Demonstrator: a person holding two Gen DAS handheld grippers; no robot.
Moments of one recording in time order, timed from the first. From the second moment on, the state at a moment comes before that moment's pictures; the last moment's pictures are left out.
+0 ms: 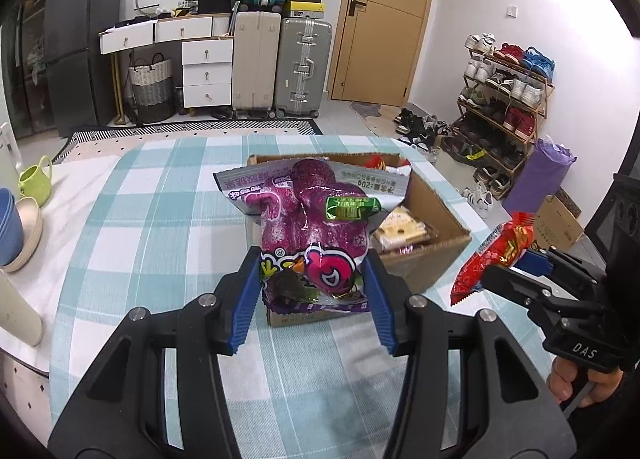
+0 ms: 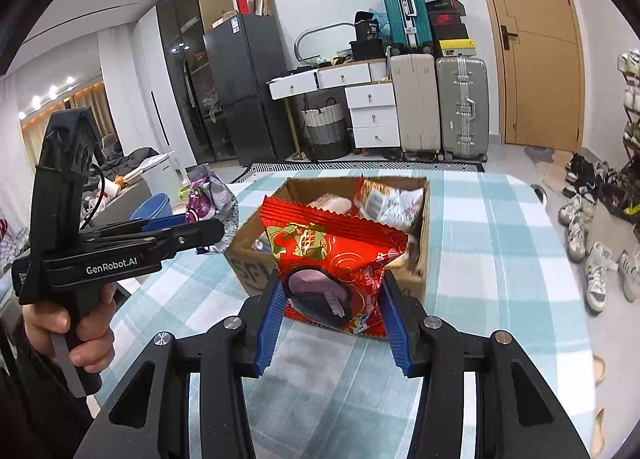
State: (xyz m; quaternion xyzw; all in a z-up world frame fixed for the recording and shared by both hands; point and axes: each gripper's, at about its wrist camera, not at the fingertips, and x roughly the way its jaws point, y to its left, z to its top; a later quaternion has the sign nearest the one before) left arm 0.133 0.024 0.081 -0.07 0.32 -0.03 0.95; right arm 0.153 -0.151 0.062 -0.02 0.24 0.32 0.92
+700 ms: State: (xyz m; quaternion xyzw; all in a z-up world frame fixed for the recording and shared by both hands) left arm 0.180 0.003 0.105 -0.05 0.32 -0.04 0.95; right arm 0.209 -0.138 0.090 -0.03 0.26 0.32 0.91
